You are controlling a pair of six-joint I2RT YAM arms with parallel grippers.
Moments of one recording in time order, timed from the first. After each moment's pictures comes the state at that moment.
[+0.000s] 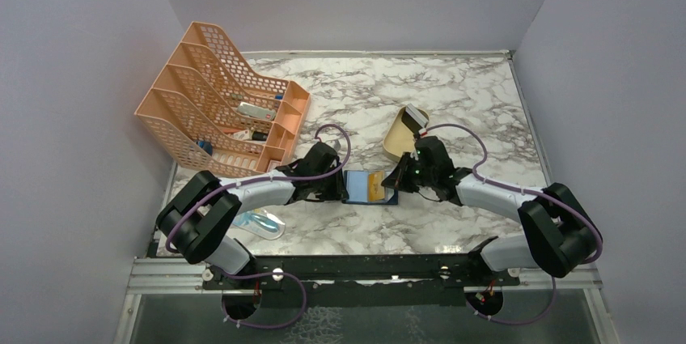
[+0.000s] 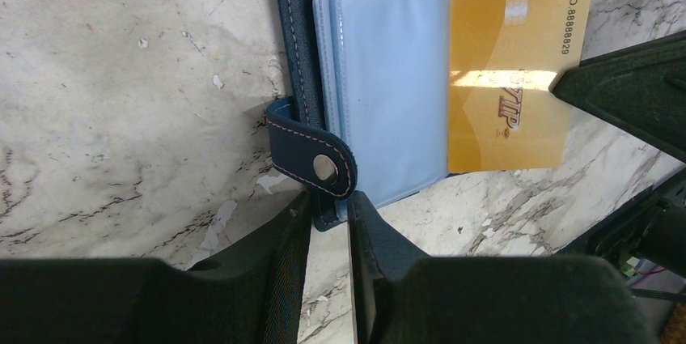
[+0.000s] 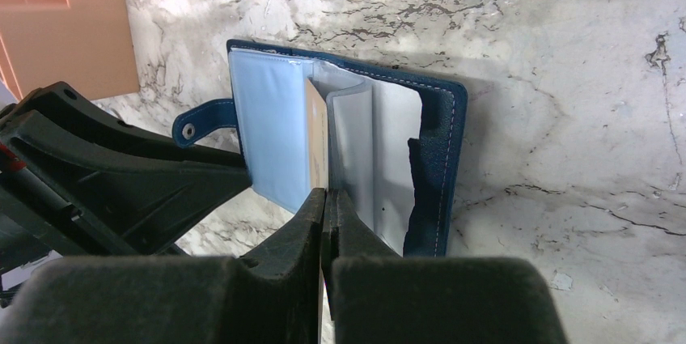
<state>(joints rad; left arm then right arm) -0.75 1.50 0.65 -0.05 0.15 -0.74 0.56 1.36 0.53 0.07 -0.24 0.85</state>
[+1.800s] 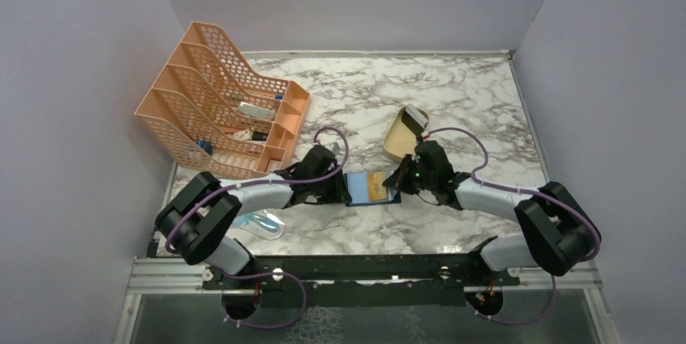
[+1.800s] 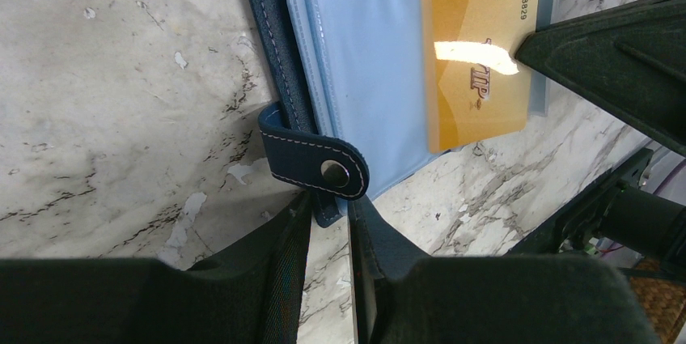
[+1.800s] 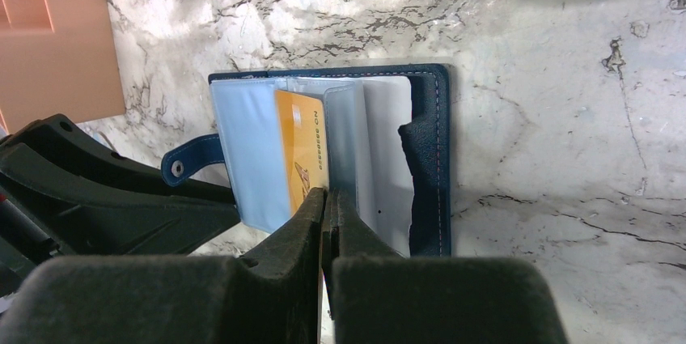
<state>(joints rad) -0.75 1.49 0.60 0.03 0.22 -0.80 0.57 1.37 0.48 0.16 -0.16 0.87</state>
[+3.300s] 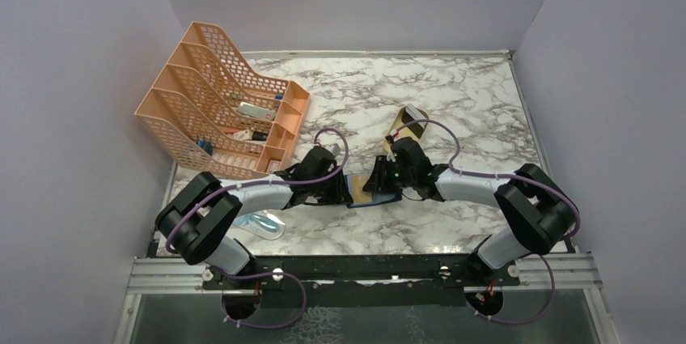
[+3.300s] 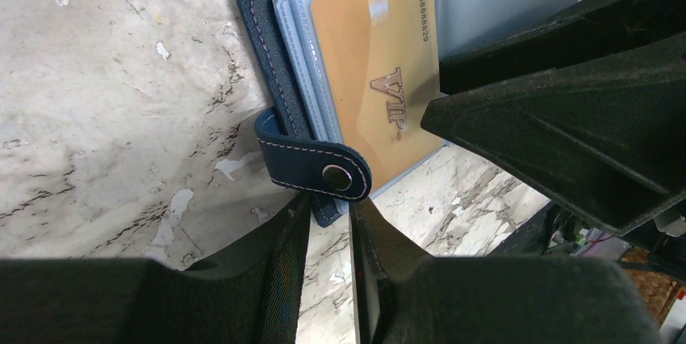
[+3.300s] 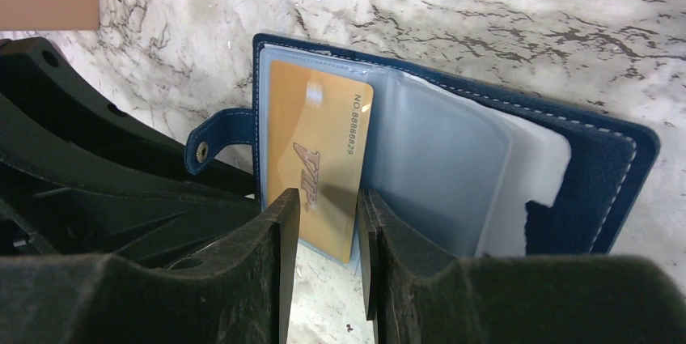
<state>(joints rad) -0.75 1.49 0.59 0.05 0.24 -0.81 0.70 1.53 0.64 0.12 -0.22 0.70</state>
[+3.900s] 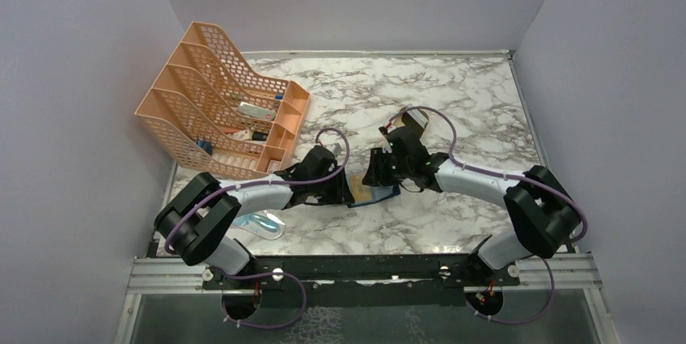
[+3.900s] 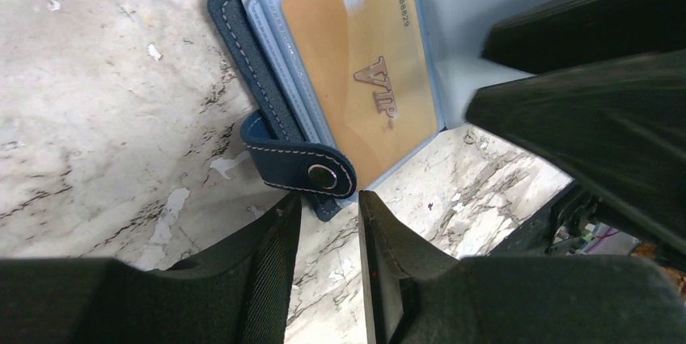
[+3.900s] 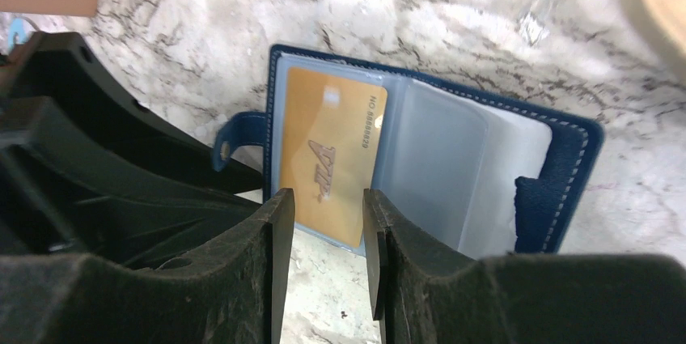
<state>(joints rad) -0.75 1.47 0.60 0.02 0.24 -0.78 0.71 1.48 0.80 -0.11 -0.16 0.53</state>
